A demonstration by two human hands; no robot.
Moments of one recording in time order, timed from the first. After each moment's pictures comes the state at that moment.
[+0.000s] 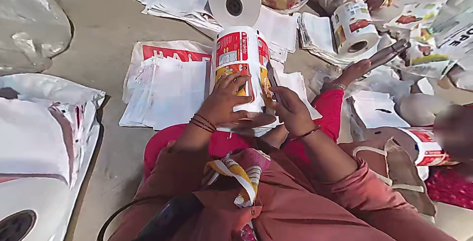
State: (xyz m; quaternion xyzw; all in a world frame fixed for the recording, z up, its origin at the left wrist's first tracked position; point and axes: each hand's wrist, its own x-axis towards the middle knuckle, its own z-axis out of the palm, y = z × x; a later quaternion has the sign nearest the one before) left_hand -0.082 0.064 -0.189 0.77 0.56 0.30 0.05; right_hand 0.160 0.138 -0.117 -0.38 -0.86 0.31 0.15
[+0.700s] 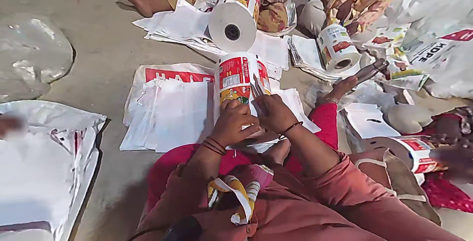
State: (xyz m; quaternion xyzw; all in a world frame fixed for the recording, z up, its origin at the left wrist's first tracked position) left_hand -0.077 0.069 -0.191 0.73 0.53 0.43 0.02; right_hand 0.083 0.161 -0.107 -0.42 -0.87 0.24 0.04
